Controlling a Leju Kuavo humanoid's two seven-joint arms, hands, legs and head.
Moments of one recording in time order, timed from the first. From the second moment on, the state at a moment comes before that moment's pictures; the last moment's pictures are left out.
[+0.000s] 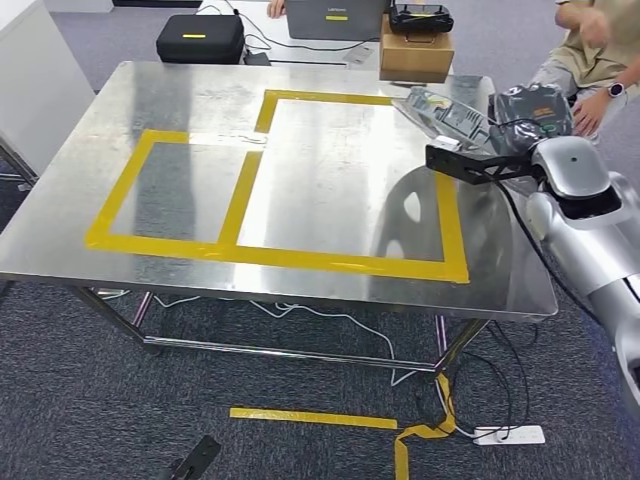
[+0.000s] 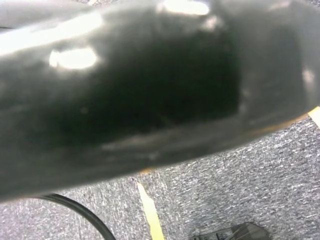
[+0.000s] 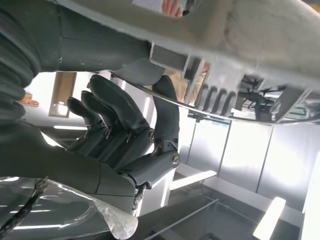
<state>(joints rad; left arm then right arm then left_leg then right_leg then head) -0.09 -0.11 0.29 -0.21 -0.77 0.29 -0.24 -1.15 -0.26 0.81 -0.79 1.09 -0.10 0.13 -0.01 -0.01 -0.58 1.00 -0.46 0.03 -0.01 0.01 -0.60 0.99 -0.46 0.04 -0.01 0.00</state>
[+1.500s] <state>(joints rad) -0.08 -0.08 0.28 -0.21 -0.85 0.27 -0.20 -1.05 -0.05 0.68 -0.53 1.14 -0.21 0.07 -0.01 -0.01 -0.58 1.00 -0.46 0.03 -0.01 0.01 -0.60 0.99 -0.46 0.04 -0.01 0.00</state>
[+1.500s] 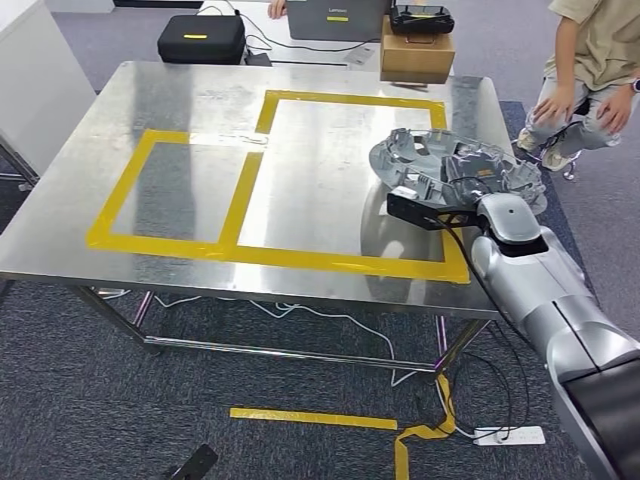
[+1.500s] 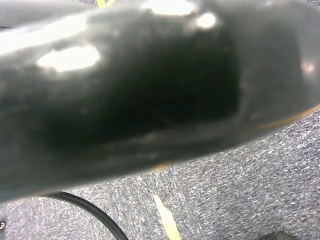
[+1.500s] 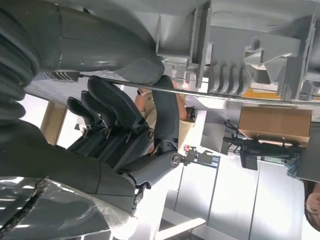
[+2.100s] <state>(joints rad) -0.07 -0.08 0.28 -0.21 -0.85 0.27 -0.20 -1.04 -0.04 0.66 -0.53 1.16 -0.19 0.08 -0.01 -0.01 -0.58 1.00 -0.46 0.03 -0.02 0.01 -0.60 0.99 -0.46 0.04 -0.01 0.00</state>
